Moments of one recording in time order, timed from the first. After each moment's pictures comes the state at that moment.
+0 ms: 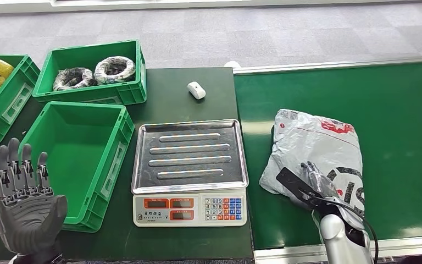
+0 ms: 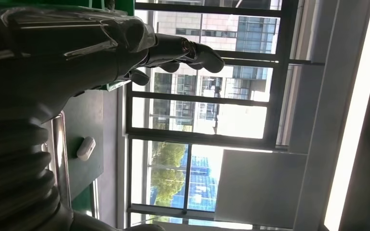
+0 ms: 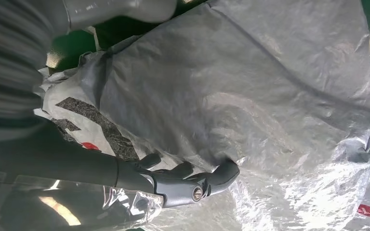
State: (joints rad) left arm 0.17 -0.14 -0.06 -1.96 -0.06 0.01 -0.65; right arm -0.12 -0.02 -0.24 -1.16 1.01 0.21 -0.11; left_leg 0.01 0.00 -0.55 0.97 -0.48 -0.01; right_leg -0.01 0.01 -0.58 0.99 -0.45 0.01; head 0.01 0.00
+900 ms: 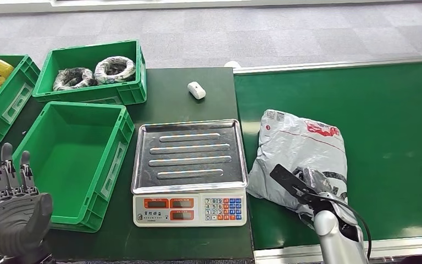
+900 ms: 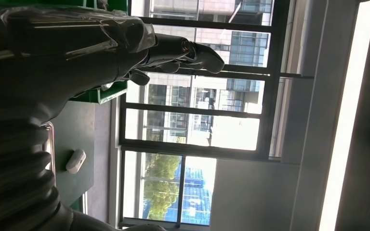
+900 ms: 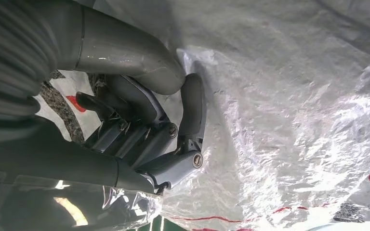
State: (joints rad) left arm 0.18 -0.17 -0.02 -2.01 -0.07 0.01 -0.63; right arm -0.14 -0.01 -0.20 -1.16 1.02 0.19 -0.12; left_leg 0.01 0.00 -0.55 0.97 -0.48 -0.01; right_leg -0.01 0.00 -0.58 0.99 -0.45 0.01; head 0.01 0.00
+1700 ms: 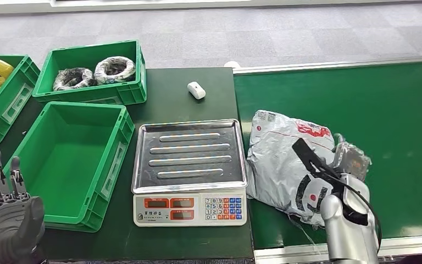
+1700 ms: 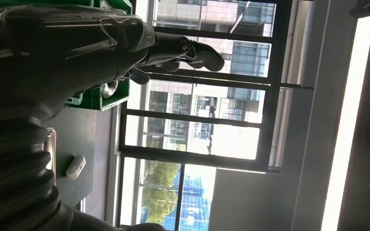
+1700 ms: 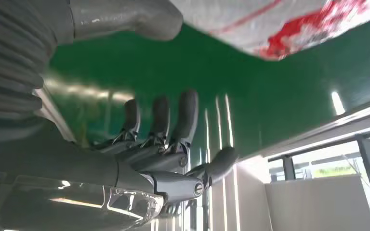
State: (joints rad) left arm 0.21 -0.18 -0.01 -2.04 -0.07 0.04 -0.63; right arm -0.21 -0.01 -0.23 -1.20 1.22 -0.04 0.02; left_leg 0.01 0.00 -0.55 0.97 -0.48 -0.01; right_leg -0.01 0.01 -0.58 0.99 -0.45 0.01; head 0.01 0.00
